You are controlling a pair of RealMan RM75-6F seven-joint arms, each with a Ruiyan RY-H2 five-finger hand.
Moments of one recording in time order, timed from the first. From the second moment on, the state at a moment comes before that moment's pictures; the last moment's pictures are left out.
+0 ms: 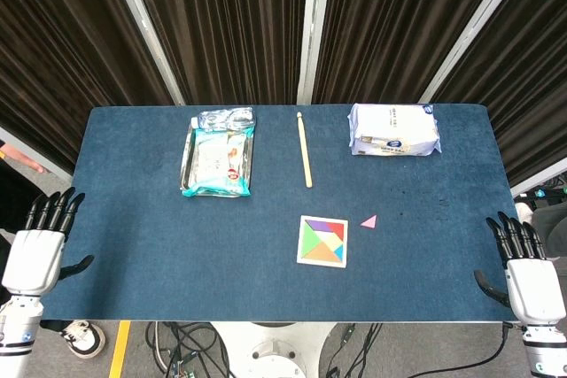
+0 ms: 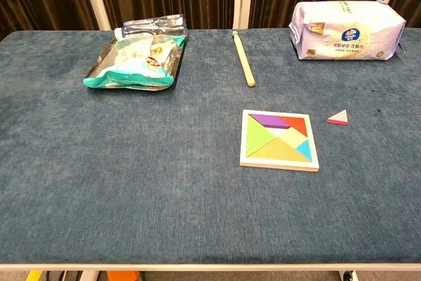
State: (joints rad) left arm -0.12 -1.11 -0.06 -1.78 1.52 1.51 0.28; right arm 0.02 -1.14 0.04 -1.62 -1.58 1.56 -0.04
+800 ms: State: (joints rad) left arm -0.11 -1.12 -0.05 -1.76 1.54 1.52 0.24; right arm 0.07 -1.11 0.06 -1.61 -1.54 1.47 -0.05
